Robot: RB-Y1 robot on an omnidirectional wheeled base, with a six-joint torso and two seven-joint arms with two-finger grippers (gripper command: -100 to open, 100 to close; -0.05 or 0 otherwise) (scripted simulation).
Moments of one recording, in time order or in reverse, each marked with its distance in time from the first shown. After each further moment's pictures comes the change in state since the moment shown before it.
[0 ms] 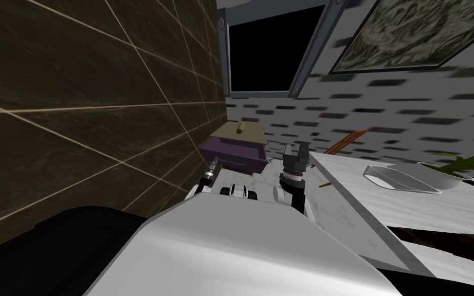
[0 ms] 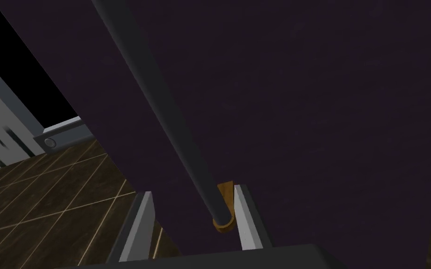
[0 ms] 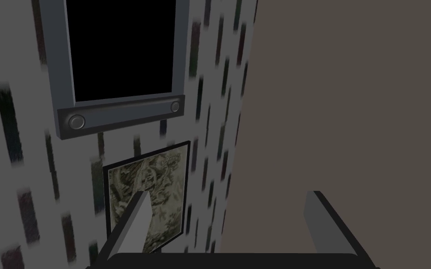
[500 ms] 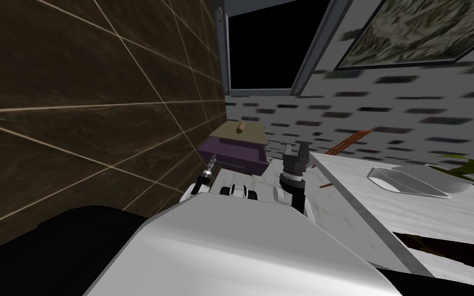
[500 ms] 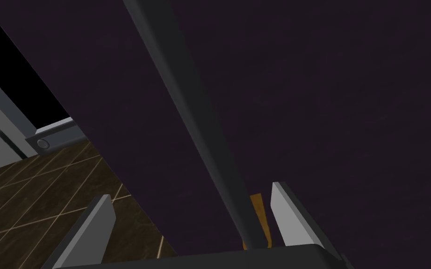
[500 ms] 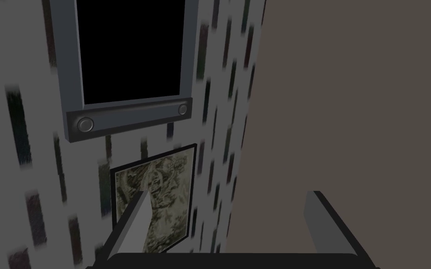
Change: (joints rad) left arm 0.035 0.030 0.008 -0.135 0.011 0.102 0.019; right arm 0.000 0.000 0.000 0.000 0.000 0.000 0.000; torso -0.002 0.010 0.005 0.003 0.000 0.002
